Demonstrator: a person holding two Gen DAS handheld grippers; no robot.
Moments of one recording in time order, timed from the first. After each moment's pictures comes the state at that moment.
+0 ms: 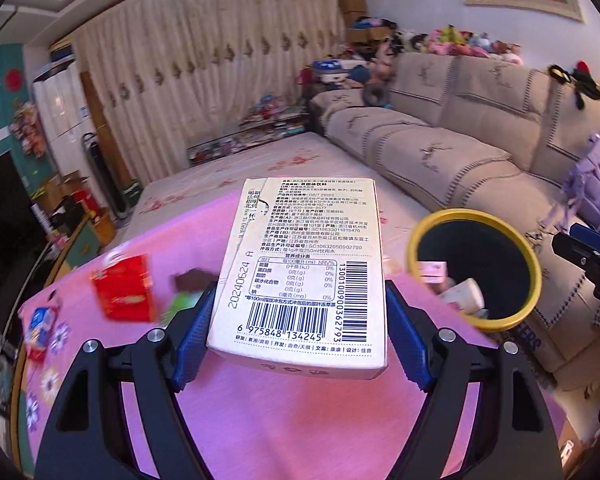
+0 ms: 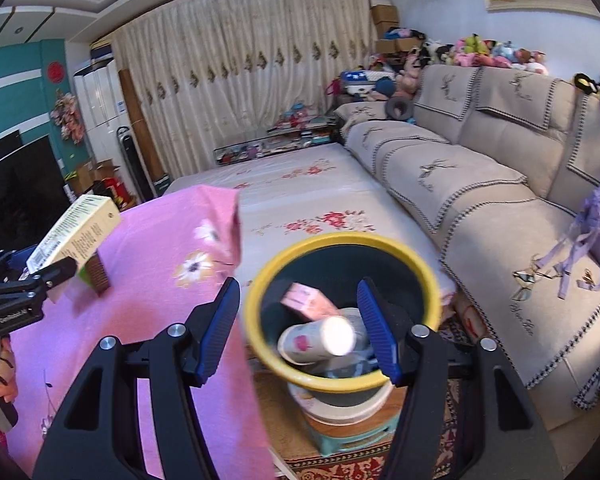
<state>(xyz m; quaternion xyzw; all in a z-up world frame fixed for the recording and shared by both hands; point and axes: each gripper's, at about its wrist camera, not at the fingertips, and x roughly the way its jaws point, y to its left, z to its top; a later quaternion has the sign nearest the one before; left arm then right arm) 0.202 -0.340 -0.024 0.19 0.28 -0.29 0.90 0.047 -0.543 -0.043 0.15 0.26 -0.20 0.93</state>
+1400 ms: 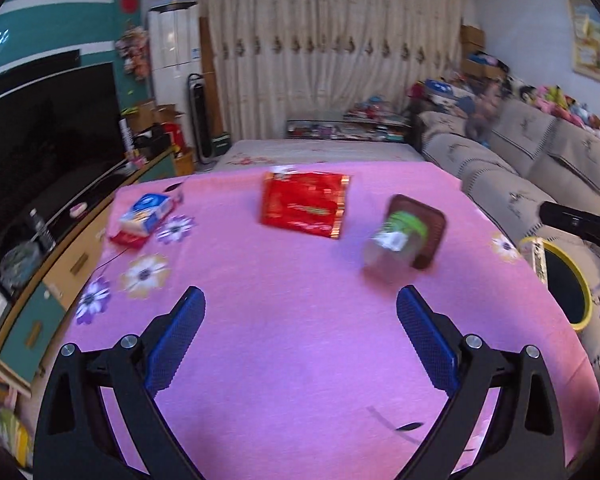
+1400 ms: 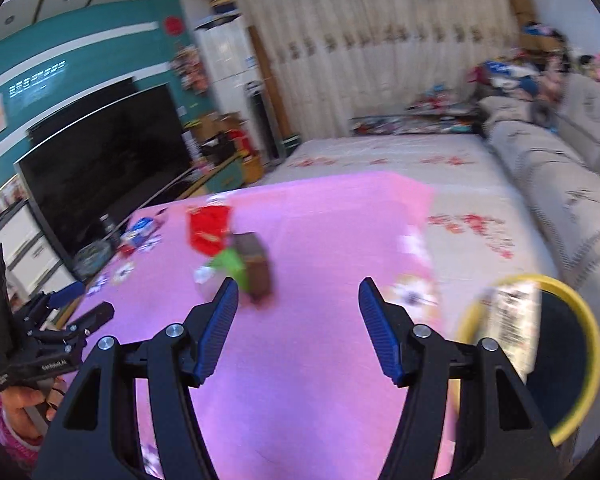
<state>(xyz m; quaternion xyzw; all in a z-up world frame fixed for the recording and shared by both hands) 0.228 -0.098 -0.043 0.05 0.31 -0.12 0.94 0.202 -0.412 -0.019 0.12 0.32 0.08 0.94</state>
